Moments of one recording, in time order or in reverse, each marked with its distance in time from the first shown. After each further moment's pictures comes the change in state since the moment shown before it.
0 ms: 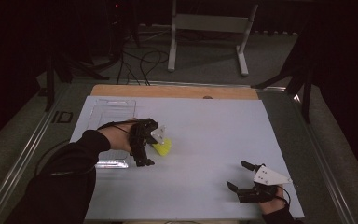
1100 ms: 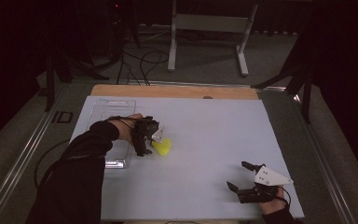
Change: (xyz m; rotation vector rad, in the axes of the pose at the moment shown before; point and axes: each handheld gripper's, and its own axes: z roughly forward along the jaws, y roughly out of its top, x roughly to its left) left arm 0.033 -0.023 0.053 0.101 0.132 0.177; right arm 0.000 -0.001 -0.001 -0.015 0.007 0.001
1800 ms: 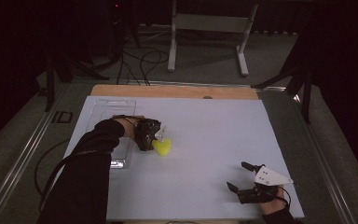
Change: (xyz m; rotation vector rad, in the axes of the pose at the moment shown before) left arm 0.014 -0.005 0.026 0.043 -0.057 -0.001; right arm 0.000 -0.001 0.000 0.006 0.010 0.006
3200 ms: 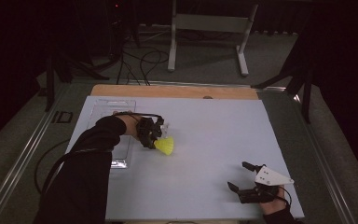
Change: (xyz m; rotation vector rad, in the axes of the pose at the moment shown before) left arm 0.008 0.016 -0.023 0.015 -0.171 -0.076; right arm -0.001 0.000 -0.002 0.003 -0.011 0.005
